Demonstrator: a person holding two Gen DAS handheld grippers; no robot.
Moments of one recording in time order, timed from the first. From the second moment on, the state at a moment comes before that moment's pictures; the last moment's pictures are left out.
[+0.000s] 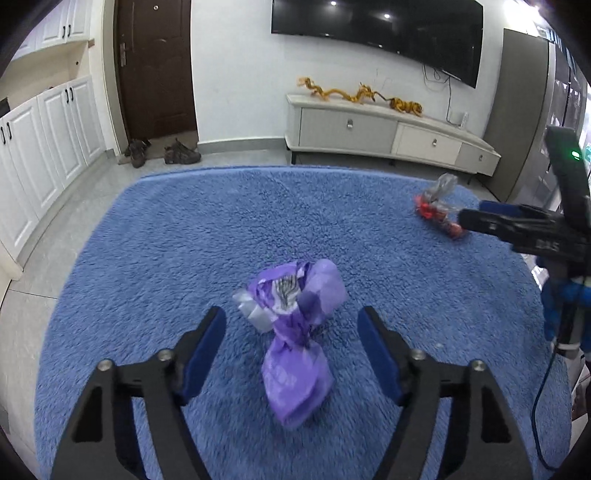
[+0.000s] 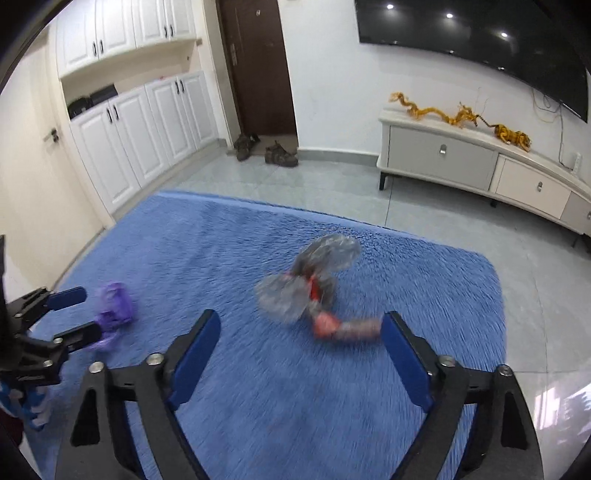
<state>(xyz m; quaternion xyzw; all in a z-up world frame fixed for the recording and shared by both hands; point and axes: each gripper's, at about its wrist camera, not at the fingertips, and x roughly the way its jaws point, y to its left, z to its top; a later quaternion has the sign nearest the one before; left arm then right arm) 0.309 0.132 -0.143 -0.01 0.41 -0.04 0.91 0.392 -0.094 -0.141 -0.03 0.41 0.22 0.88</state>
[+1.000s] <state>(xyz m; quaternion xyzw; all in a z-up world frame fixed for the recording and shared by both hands) 0.214 0.090 -0.113 0.02 0.39 -0.07 0.92 0.246 -0.122 -0.111 0.06 0.41 0.27 0.87</state>
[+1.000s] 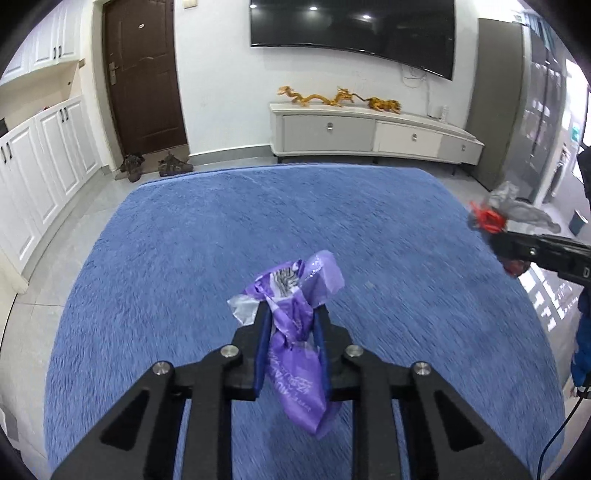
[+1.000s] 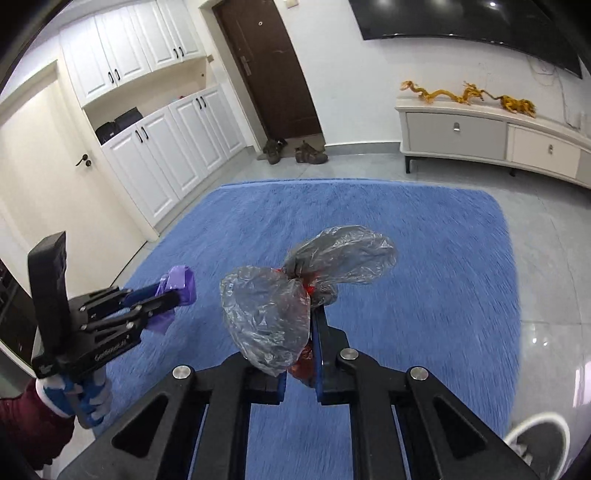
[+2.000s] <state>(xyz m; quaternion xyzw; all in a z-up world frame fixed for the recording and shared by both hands) 0.184 -0.276 -0.087 0.13 0.42 -0.38 0.82 0.078 -0.427 -0.186 0.21 0.45 -0.03 0.87</state>
